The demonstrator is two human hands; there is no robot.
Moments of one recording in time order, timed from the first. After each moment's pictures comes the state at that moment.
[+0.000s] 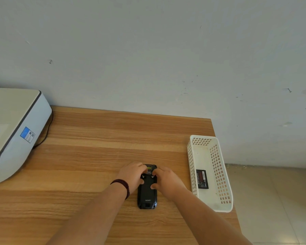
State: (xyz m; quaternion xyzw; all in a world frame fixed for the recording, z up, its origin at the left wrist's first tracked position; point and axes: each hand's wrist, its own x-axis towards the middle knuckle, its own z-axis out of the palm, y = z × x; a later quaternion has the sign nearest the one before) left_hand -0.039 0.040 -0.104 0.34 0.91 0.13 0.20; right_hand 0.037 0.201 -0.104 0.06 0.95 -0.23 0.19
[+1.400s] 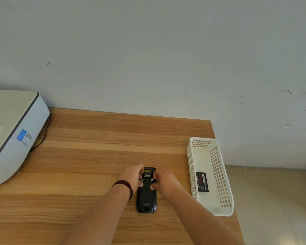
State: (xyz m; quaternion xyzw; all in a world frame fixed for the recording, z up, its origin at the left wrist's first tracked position) left_hand -0.044 0.054 -0.103 0.19 0.90 0.23 0.32; right_hand 0.027 0.200 -0.113 0.12 0.93 -0.28 0.19
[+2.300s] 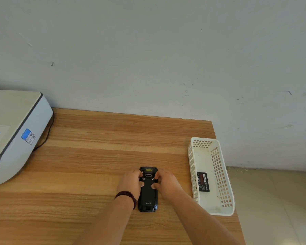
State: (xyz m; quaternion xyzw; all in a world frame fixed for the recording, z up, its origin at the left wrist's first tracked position) left_hand -0.012 0.046 -0.114 0.11 0.93 0.27 0.21; right_hand 0.033 0.194 -0.111 0.17 0.92 -0.31 0.19
